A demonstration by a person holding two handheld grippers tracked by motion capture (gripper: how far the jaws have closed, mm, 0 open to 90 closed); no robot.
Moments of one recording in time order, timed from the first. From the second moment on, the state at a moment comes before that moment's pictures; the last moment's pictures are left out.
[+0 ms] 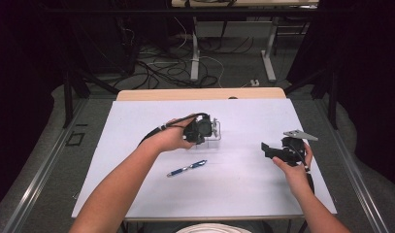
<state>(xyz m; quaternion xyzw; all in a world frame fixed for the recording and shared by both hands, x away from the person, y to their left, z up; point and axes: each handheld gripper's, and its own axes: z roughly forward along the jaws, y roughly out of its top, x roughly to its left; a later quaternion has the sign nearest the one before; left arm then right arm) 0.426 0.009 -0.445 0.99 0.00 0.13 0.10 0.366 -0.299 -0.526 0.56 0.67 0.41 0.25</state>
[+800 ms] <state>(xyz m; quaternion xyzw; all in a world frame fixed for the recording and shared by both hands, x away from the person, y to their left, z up) 0.426 0.004 -0.448 0.99 0.00 0.12 0.10 0.366 -0.298 -0.526 0.56 0.67 0.41 0.25</state>
